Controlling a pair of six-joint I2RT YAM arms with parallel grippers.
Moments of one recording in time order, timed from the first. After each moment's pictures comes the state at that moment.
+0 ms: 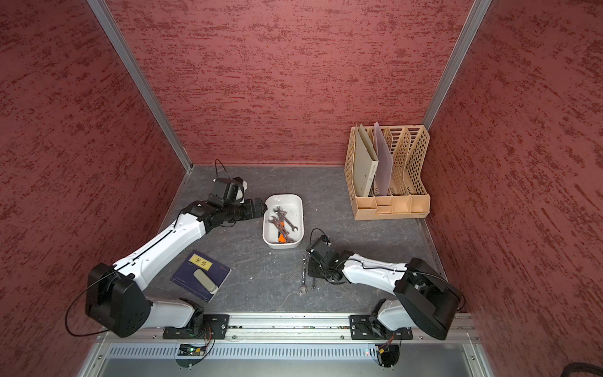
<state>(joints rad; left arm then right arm) -0.40 1.38 1.13 -0.59 0.10 -0.52 0.85 1.38 0.58 -0.30 -0.02 0.94</state>
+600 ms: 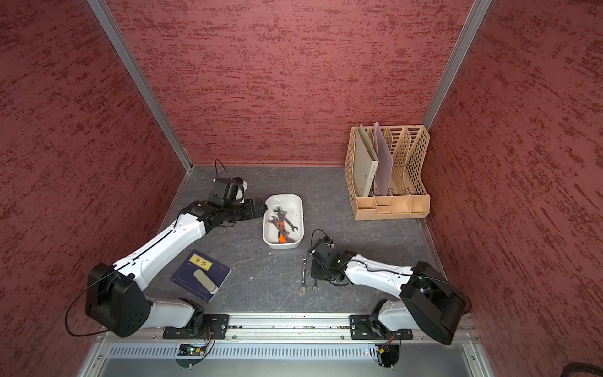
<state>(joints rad) -0.40 1.38 1.13 -0.59 0.11 -0.52 0.85 1.34 0.58 -0.39 0.00 0.93</state>
